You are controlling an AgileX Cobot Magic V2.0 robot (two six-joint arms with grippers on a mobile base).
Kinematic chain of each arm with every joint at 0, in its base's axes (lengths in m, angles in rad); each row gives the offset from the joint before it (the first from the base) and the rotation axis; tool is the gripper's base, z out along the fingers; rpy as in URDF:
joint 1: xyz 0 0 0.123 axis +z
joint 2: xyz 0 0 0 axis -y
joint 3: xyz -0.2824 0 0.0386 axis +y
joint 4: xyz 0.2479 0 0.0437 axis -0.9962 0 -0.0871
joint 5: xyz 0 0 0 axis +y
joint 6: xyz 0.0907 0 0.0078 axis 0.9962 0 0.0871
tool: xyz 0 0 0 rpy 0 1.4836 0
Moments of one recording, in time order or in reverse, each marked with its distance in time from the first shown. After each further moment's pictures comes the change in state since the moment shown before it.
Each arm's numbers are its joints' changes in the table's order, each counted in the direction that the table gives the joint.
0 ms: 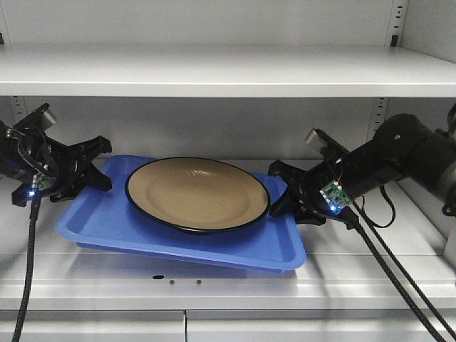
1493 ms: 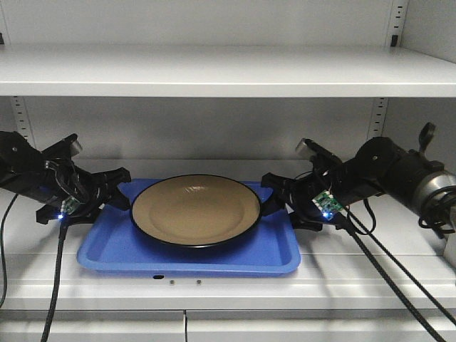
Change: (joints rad) left arm -0.027 -0.130 0.000 -0.062 -0.113 0.038; right arm -0.004 -0.071 0.000 0.009 -0.154 -0.106
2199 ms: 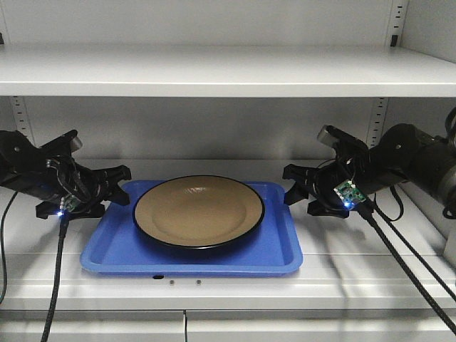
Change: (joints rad) left arm -0.007 0.001 0.000 -0.028 -0.045 0.000; right arm -0.044 0.044 -0.007 0.116 0.003 0.000
